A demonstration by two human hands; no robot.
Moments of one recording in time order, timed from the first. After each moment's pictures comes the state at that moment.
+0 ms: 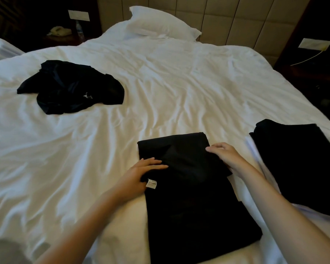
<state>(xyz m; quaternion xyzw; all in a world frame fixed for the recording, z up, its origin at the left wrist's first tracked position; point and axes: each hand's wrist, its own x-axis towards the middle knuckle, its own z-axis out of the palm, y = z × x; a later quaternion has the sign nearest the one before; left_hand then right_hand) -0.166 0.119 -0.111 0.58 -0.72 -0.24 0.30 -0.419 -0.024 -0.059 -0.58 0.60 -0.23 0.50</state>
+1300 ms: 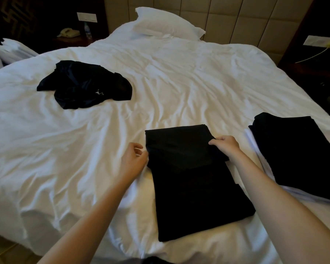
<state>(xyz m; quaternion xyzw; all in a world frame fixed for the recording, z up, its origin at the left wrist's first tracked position) -0.182 0.143 -0.080 0.74 -0.38 -0.27 0.48 -0.412 -0.009 -0.053 -0.58 0.66 -0.24 0.41</state>
